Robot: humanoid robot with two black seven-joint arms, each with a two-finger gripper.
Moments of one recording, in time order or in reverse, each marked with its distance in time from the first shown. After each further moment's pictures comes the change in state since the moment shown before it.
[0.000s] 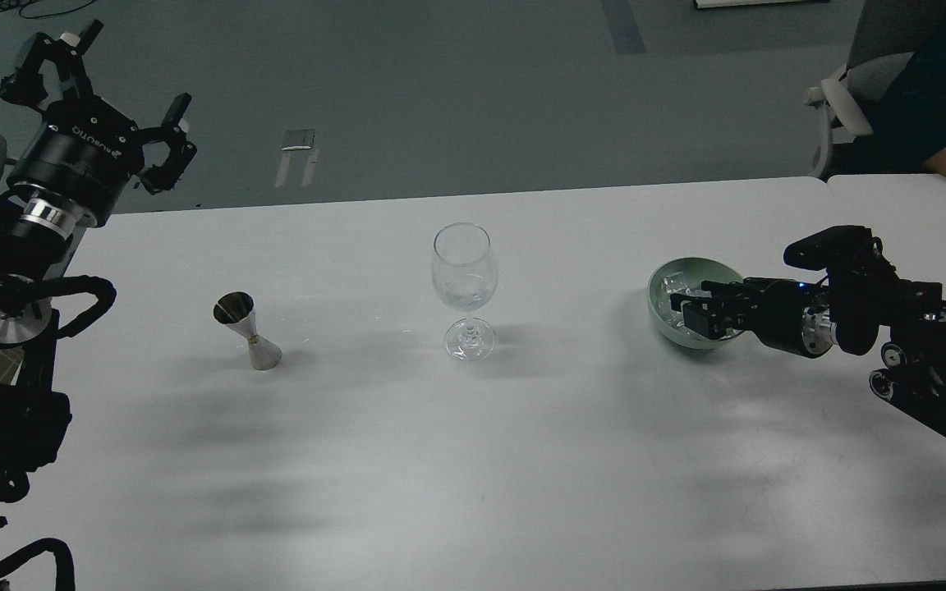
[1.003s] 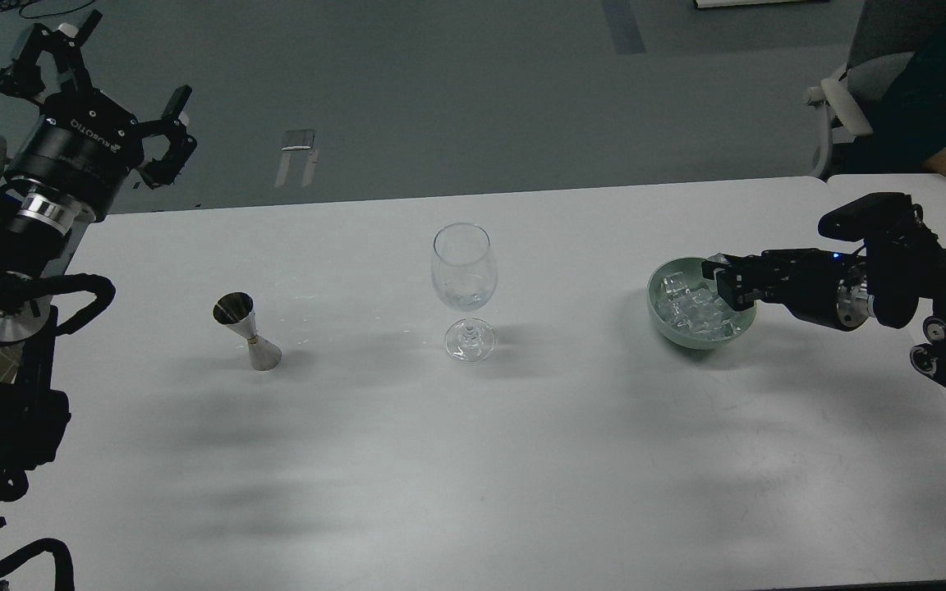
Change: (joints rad) left arm 0.003 0.000 0.000 -0.027 0.001 0.003 0.003; right arm 0.068 -0.142 0.013 0.117 0.017 -0.002 0.000
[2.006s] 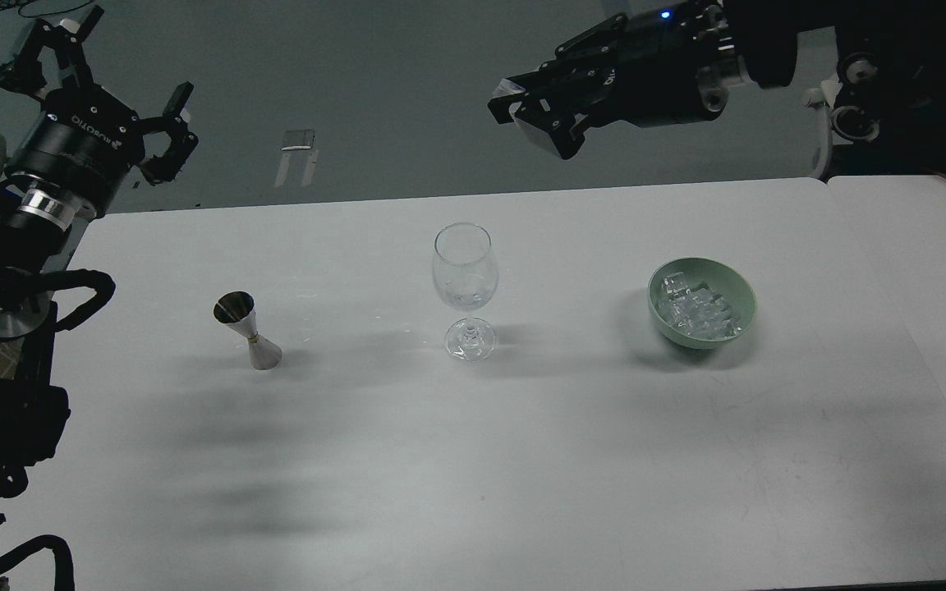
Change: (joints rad) left arm -0.008 -0.001 0.003 -0.002 0.001 0.003 0.006; right arm 0.876 0.211 -0.358 0.206 0.175 0.287 0.041
